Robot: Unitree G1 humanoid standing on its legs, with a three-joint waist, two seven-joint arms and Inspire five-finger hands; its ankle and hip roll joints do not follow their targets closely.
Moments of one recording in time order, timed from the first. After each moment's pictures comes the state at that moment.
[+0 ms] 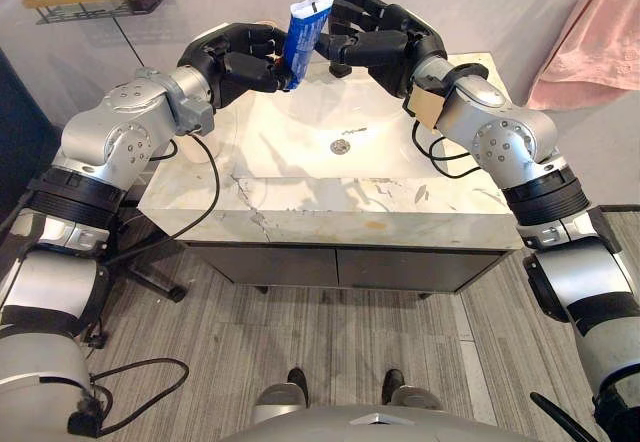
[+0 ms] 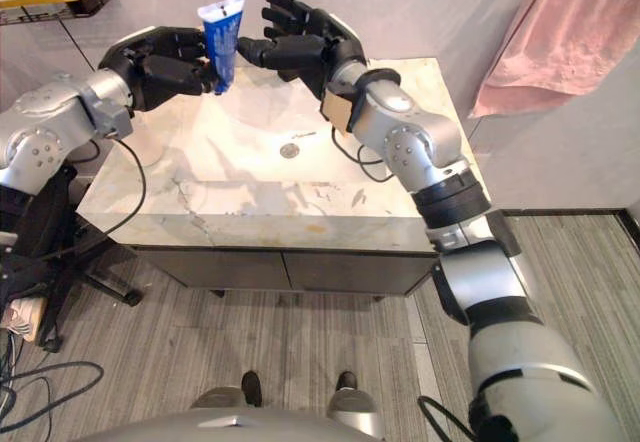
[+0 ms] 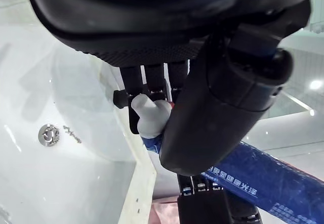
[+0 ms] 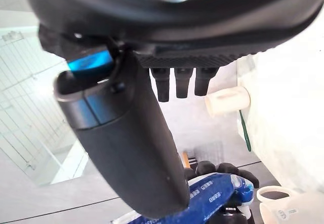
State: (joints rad) left arm -0.97 0.86 -0.39 0.32 -0.93 0.38 -0.20; right arm -1.04 -0.54 0.35 0.22 1.00 0.43 -0.17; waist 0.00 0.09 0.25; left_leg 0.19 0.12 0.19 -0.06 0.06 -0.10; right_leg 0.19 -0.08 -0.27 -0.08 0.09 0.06
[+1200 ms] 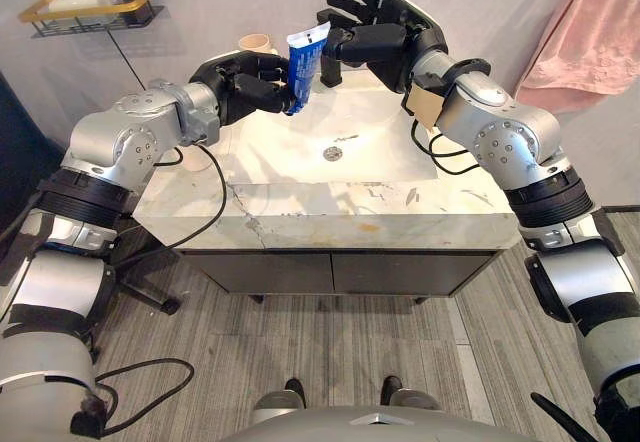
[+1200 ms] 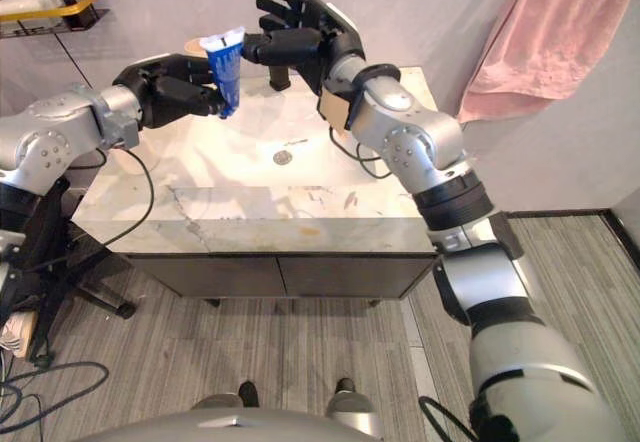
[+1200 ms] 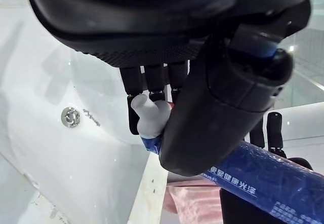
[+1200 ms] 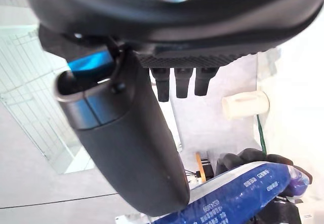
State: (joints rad) left arm -0.97 0.83 -0.38 0.33 -0.89 0.51 -0.24; right arm -1.04 -0.55 0.35 0.15 0.97 0.43 -0.18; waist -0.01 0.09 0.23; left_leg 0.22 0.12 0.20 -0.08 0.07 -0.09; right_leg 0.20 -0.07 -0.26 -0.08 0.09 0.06
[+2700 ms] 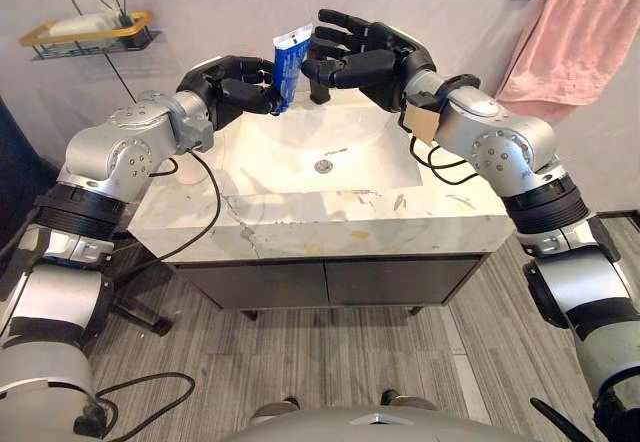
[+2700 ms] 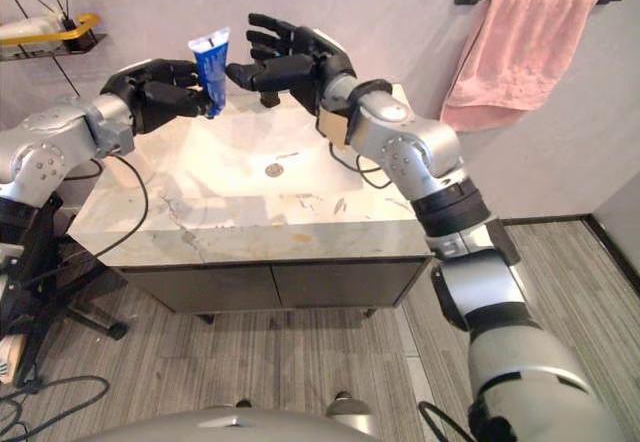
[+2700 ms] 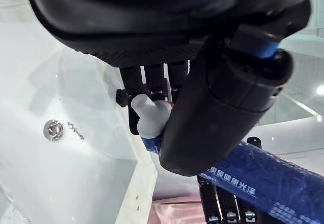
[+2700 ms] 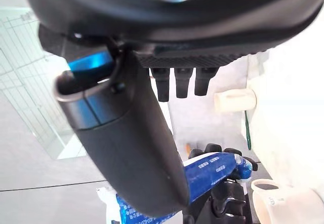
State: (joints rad) left arm -0.89 0.83 -0.32 0.30 -0.89 0.50 -0.14; right arm -1.01 -0.53 0.35 0.14 0.95 0.52 -0.12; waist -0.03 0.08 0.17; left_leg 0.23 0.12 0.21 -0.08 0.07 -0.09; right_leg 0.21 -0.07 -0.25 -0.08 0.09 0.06
